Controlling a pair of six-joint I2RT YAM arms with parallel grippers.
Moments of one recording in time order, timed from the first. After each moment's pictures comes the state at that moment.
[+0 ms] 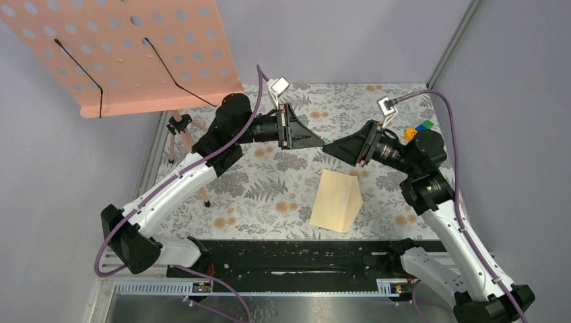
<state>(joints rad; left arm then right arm) -0.70 1.33 1.32 0.00 0.77 -1.02 0.38 0.85 0.93 0.03 -0.74 0.96</state>
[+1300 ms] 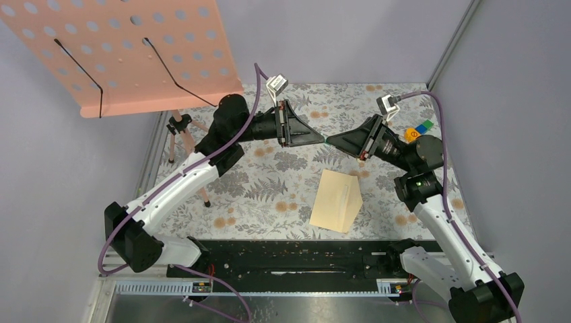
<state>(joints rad) -0.68 1.34 1.28 0.17 0.81 -1.14 0.32 0.91 0.81 0.47 -0.80 1.32</state>
